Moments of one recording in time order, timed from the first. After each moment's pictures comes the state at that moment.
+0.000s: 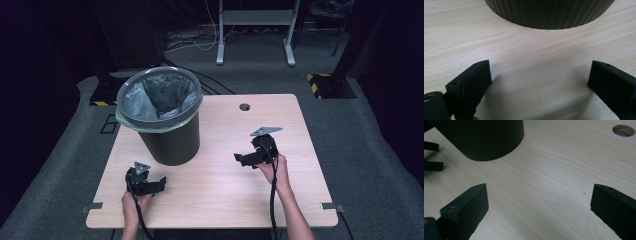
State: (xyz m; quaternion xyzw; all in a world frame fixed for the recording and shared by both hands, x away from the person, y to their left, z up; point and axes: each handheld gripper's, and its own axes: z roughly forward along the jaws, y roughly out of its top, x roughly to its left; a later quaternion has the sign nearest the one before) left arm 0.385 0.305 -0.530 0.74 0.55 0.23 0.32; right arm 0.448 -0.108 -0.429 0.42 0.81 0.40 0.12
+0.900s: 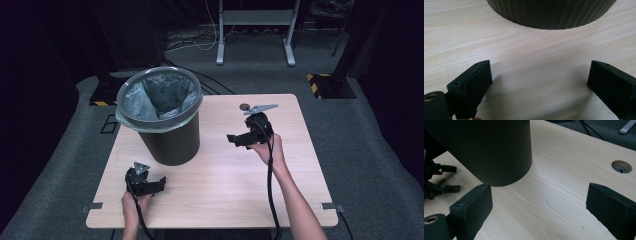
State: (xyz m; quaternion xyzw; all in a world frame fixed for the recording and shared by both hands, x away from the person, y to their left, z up) left arm 0.384 0.305 -0.530 0.73 0.55 0.23 0.32; right arm 0.474 -0.088 -0.368 0.39 0.81 0.42 0.13
